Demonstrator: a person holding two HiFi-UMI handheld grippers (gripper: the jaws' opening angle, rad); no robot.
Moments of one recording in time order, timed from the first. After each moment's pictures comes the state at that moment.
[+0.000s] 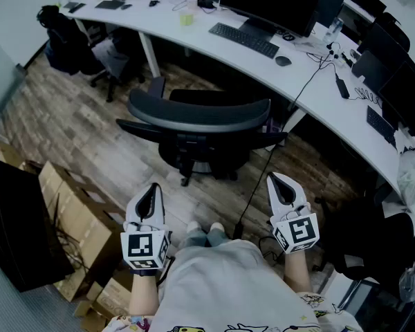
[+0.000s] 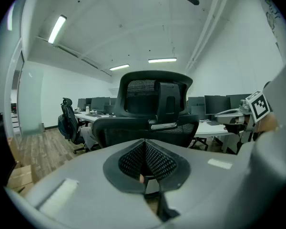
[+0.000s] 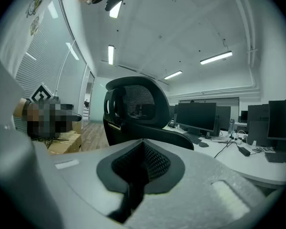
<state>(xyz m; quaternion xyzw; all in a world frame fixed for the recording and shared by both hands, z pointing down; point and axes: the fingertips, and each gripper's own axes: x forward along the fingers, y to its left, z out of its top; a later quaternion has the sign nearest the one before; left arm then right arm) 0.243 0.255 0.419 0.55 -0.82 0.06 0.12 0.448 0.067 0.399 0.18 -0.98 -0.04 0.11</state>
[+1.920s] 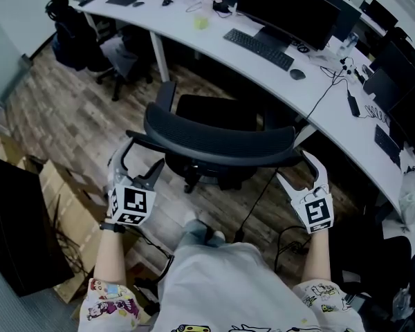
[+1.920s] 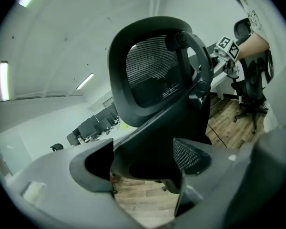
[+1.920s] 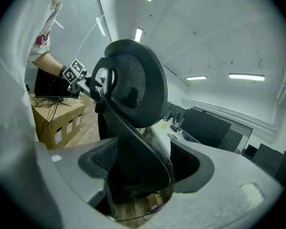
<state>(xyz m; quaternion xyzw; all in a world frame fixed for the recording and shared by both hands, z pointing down) 0.112 0.175 0.433 0.60 -0.74 0.32 -0.03 0.400 -0.024 0.409 0.12 -0.95 -0.21 0.20</state>
